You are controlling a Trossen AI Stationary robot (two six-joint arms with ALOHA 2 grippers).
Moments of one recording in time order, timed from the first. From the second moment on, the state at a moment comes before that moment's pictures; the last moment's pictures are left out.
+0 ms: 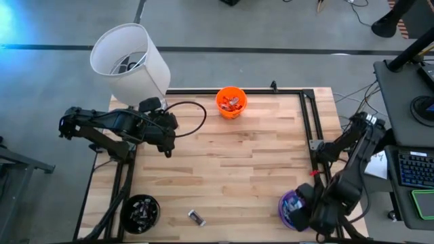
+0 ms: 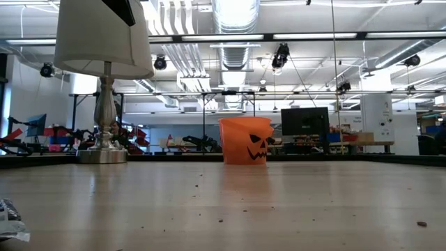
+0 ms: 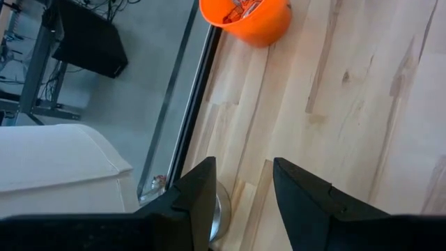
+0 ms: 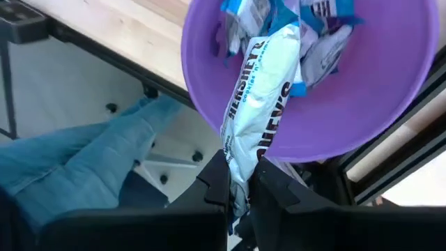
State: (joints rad) left arm -0.20 1.34 1.54 -1.48 -0.73 -0.30; right arm 0.98 1.47 1.37 -1.12 -0.09 2.09
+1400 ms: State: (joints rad) left arm -0.20 1.34 1.50 -1.33 -0.43 -0.44; right arm 0.72 1.35 1.37 -1.34 0.51 1.67
